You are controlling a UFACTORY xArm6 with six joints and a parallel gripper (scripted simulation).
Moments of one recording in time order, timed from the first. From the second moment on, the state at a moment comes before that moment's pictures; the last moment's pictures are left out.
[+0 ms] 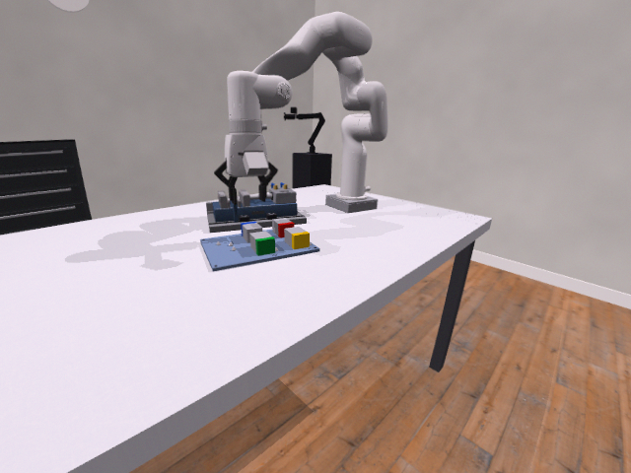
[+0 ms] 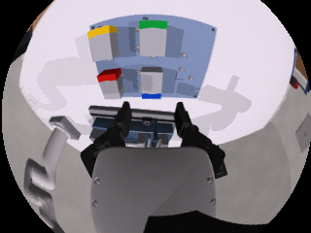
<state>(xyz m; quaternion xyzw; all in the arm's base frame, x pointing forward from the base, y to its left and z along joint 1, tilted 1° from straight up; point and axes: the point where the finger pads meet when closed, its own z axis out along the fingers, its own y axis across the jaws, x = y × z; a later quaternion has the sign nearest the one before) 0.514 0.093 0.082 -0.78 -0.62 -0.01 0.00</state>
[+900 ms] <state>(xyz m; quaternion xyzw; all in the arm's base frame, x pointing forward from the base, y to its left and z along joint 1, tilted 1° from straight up) 0.512 0.095 0.090 -0.78 -0.62 -0.01 0.00</state>
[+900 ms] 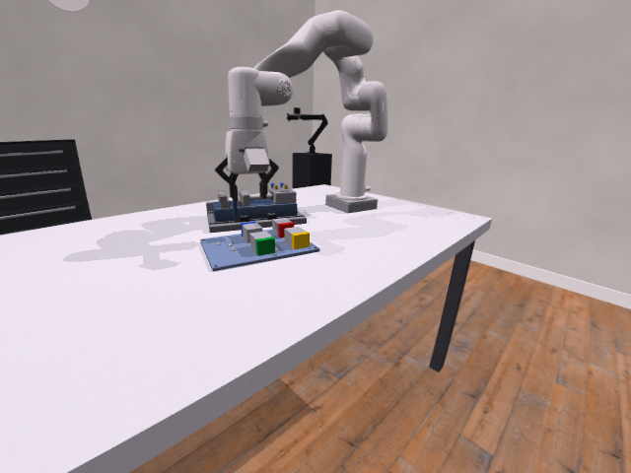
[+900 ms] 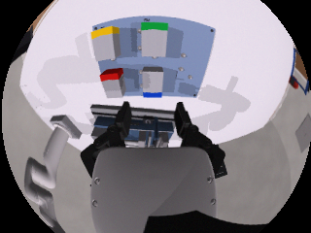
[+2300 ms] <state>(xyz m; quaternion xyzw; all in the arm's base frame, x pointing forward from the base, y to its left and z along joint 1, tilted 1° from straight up) 0.510 0.096 0.073 -0.78 -0.62 0.00 0.01</state>
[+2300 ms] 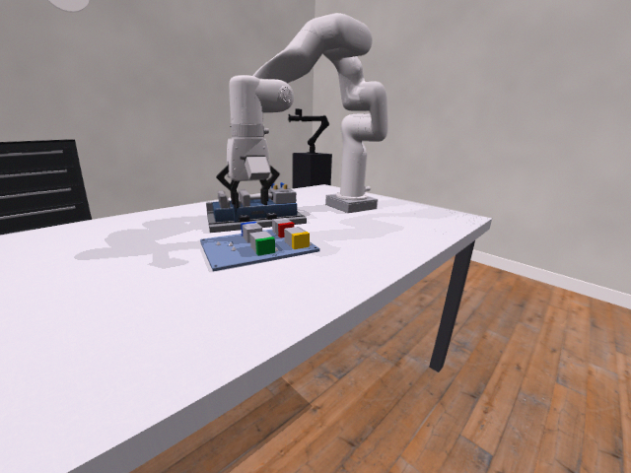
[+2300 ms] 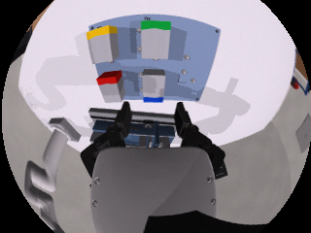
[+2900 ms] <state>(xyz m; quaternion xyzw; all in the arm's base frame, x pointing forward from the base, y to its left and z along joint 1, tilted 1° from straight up) 0.509 0.097 0.030 -0.78 -0.62 0.00 0.01</state>
